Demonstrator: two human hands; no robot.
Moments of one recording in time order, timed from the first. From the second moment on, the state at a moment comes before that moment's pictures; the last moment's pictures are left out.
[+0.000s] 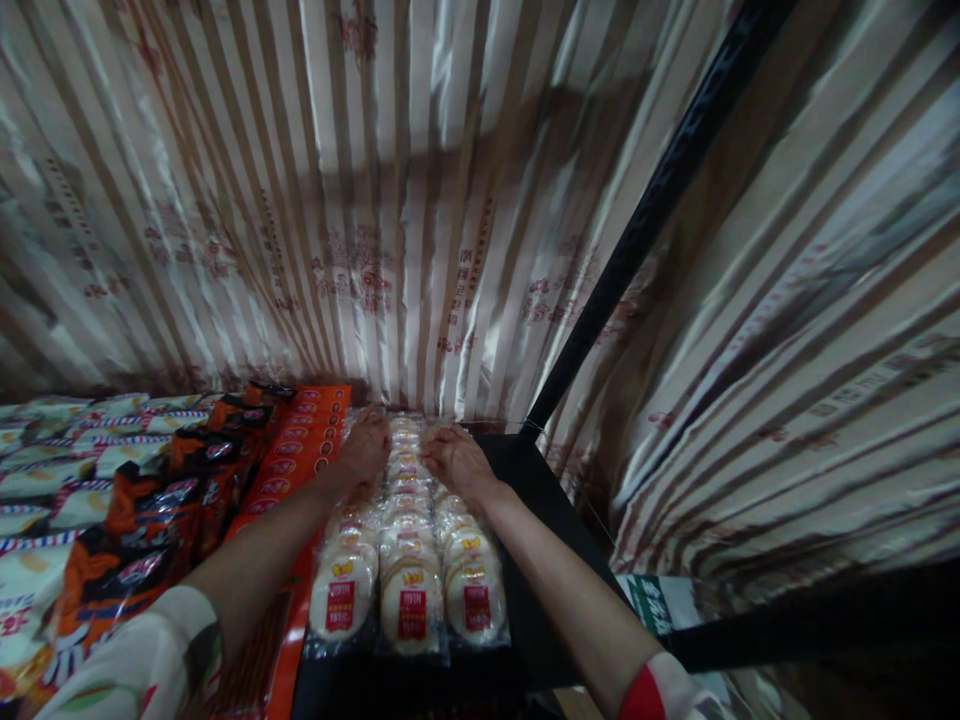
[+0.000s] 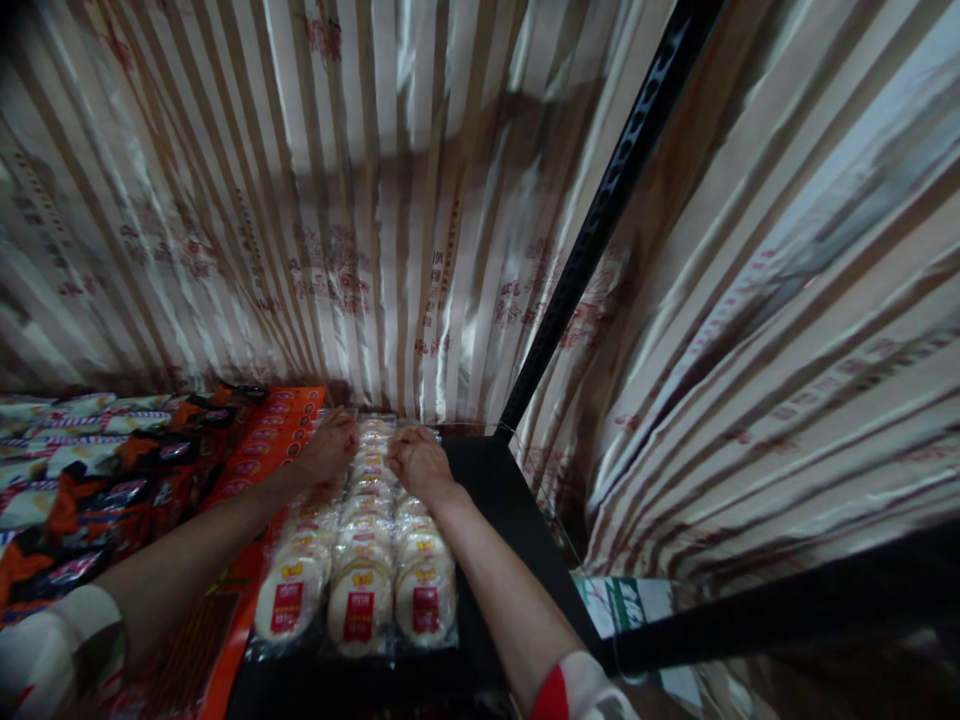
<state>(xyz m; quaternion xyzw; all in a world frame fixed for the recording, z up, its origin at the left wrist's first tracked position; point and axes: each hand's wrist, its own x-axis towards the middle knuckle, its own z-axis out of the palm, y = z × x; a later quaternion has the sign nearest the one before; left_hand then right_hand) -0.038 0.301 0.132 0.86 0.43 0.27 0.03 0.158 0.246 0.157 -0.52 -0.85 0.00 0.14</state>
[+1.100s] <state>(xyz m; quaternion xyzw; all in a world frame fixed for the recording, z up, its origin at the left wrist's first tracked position) -0.038 0.296 0.138 0.86 0.43 0.27 0.05 0.152 0.250 0.156 -0.51 -0.85 0.01 0.17</state>
